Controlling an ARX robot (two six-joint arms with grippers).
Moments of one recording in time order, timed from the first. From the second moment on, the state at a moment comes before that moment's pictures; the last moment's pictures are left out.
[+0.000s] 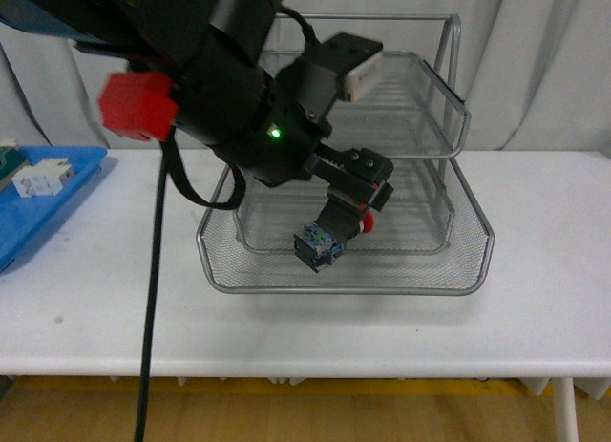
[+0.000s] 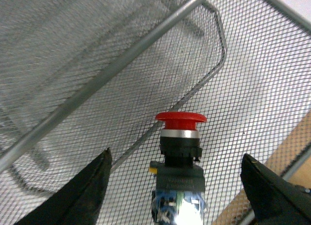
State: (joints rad) left arm -0.44 1.97 1.33 -0.10 0.17 0.30; right arm 0.00 0.00 0.01 0.00 0.00 0.00
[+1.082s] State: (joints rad) left arm -0.11 1.07 0.17 0.89 -0.11 0.00; right arm 0.00 0.00 0.01 0.00 0.00 0.00
